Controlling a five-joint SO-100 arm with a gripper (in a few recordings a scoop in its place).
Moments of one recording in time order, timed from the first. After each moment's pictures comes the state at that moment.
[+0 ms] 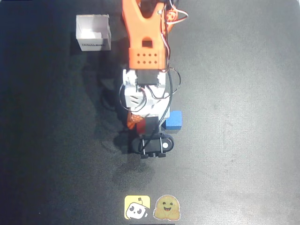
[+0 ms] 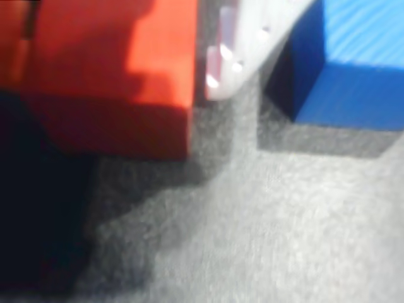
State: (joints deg) arm 0.2 90.2 120.1 43.7 87.4
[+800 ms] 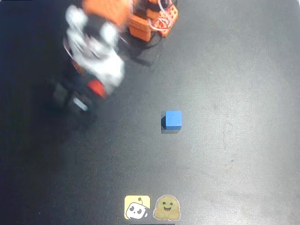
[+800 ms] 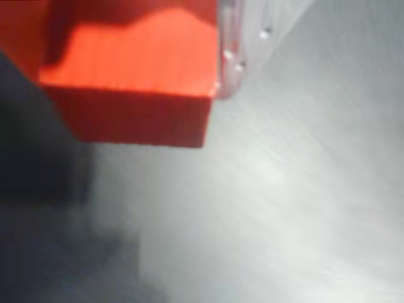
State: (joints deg) arm 32.3 113.9 106.7 85.6 91.8
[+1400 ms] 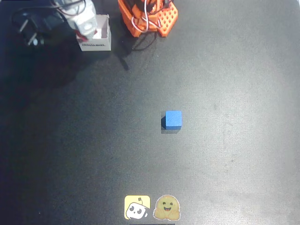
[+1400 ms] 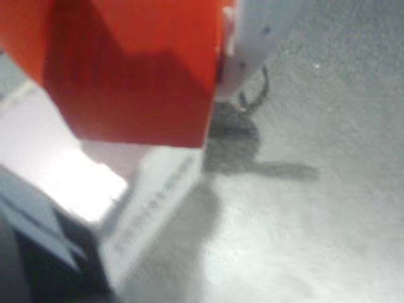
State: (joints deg) arm 63.1 124.3 115.1 98.1 86.4
